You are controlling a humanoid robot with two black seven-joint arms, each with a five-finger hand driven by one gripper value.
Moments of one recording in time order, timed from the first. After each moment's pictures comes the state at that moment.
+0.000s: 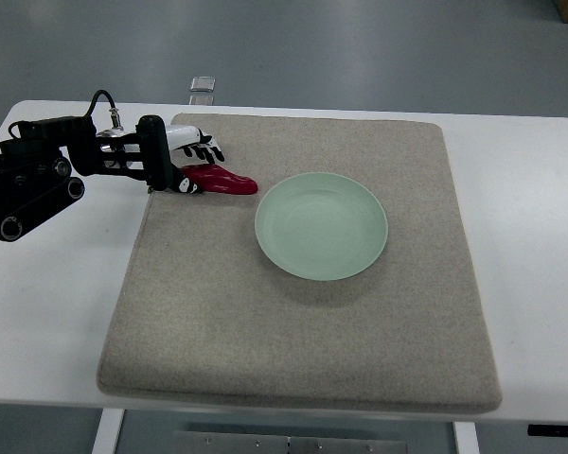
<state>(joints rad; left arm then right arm) -1.02 0.49 -0.31 -0.85 1.44 -0.17 -0.20 0.04 0.00 0.02 0.06 -0.13 0.01 0.07</state>
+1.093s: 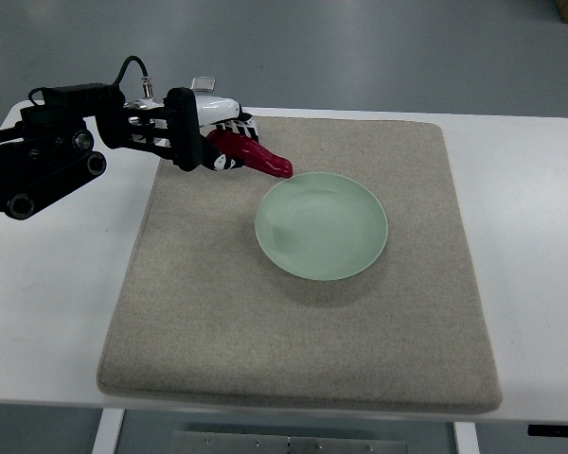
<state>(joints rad) -1.13 0.47 -0.29 -0.98 1.42 -0.18 -0.20 0.04 0.00 0.02 0.06 -0.13 0.01 0.07</state>
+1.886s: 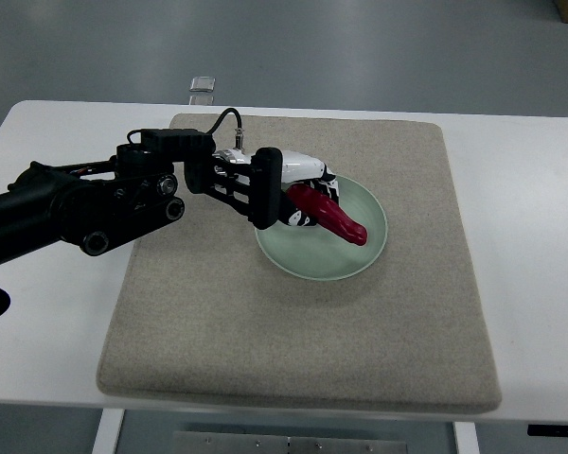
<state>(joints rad) -1.10 0.28 -0.21 -1.00 1.44 -0.18 -0.20 0.04 0.00 0.02 0.06 -0.13 0.01 0.07</state>
